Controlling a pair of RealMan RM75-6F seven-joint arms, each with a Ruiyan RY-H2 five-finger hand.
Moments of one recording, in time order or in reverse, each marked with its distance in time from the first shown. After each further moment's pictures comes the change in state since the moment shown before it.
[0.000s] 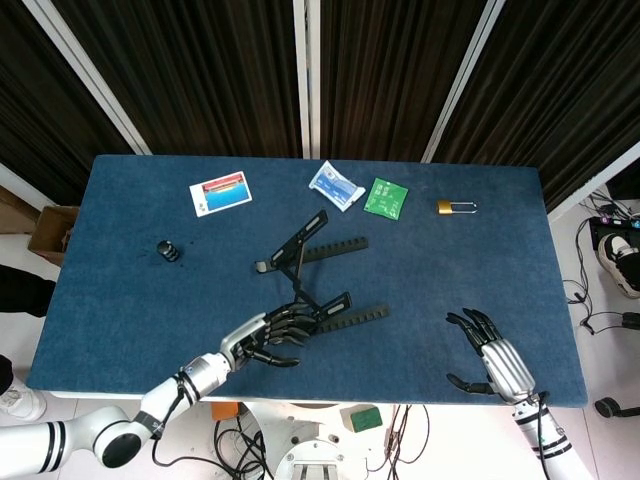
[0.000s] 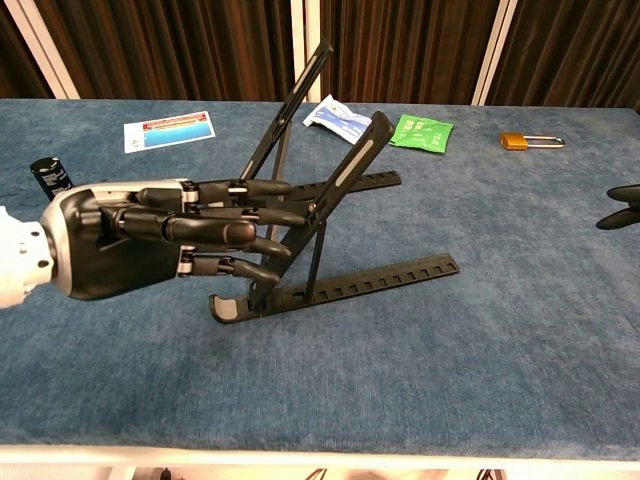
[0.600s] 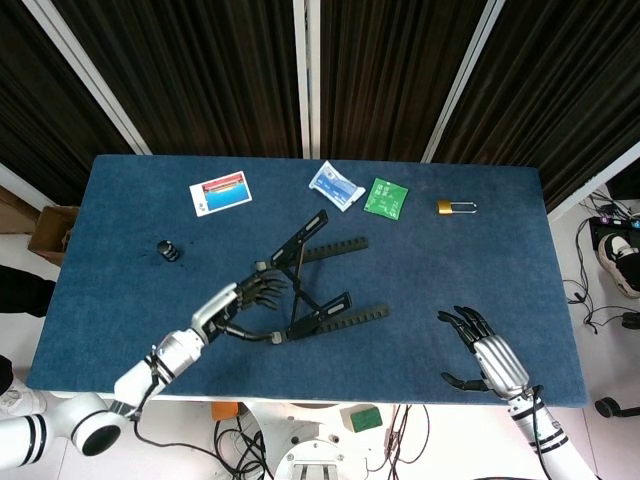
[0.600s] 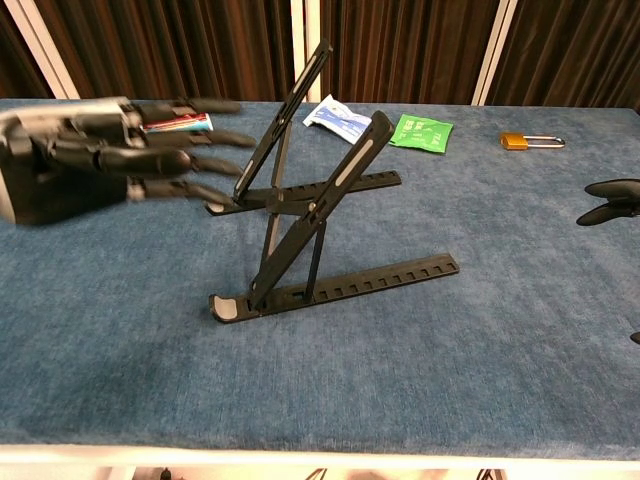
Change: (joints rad) left arm -0.003 0.072 -0.006 0.139 0.098 0.200 0.009; right arm 0.034 0.026 0.002 -0.052 -0.011 -0.029 -0.016
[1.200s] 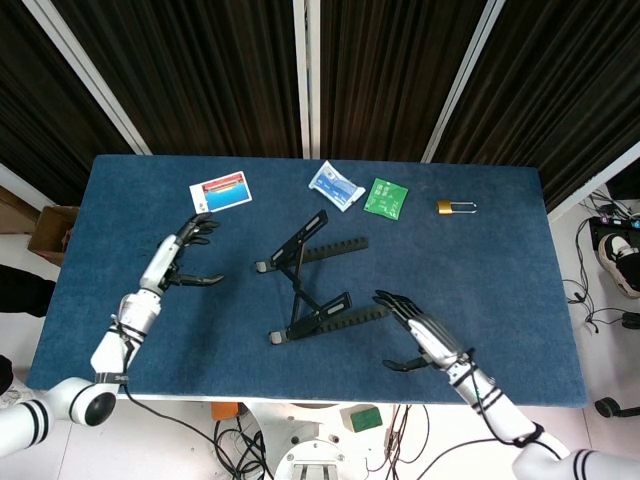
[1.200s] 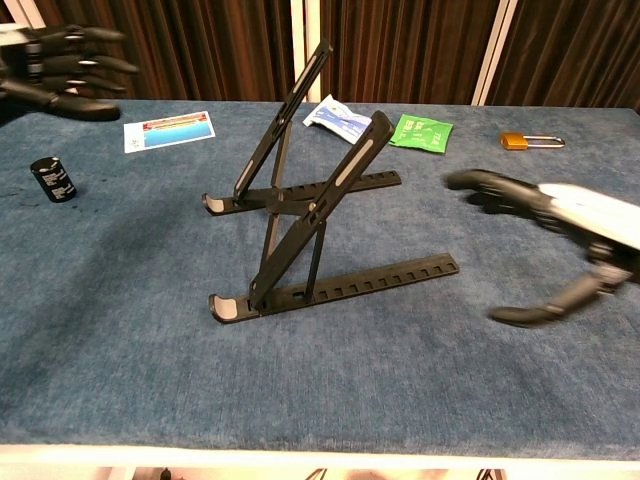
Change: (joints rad) left arm 0.047 -0.035 -0.058 0.205 -0.215 0.163 0.393; right arm 0.247 -0.125 0.101 -0.073 0.045 -0.289 0.148
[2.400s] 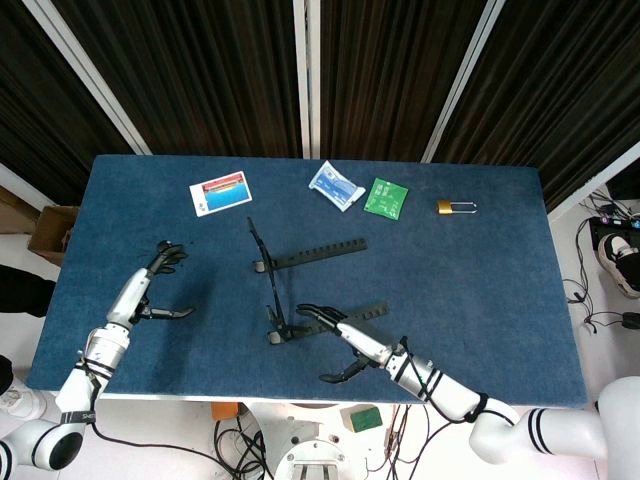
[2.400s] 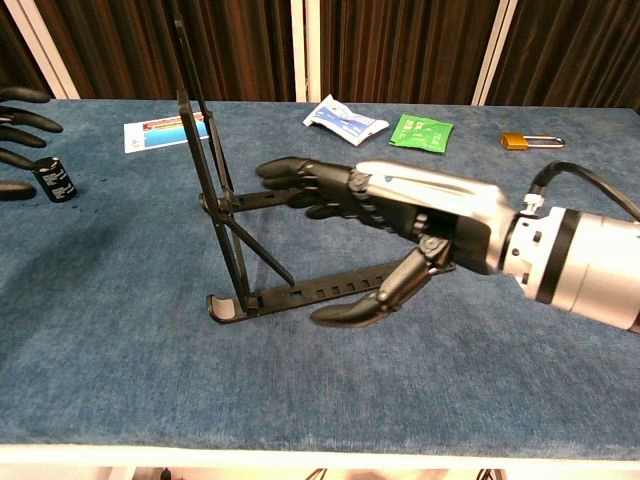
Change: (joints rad) left arm 0.125 0.069 0.104 -0.039 0.070 0.063 0.061; right arm 0.254 -0.033 0.016 -0.142 0.062 -0.159 0.112
